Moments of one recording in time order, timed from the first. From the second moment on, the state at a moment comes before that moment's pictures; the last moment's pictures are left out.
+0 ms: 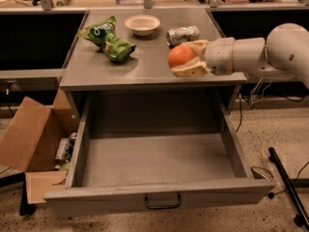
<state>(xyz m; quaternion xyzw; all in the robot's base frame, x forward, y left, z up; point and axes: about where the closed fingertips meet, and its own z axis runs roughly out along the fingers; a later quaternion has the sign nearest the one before) 0.657 -0.109 0.896 -0.53 0.61 0.21 0.55</state>
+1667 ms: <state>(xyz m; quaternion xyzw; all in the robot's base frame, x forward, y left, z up) 0.764 -0.103 0.868 -0.44 0.68 0.22 0.54</state>
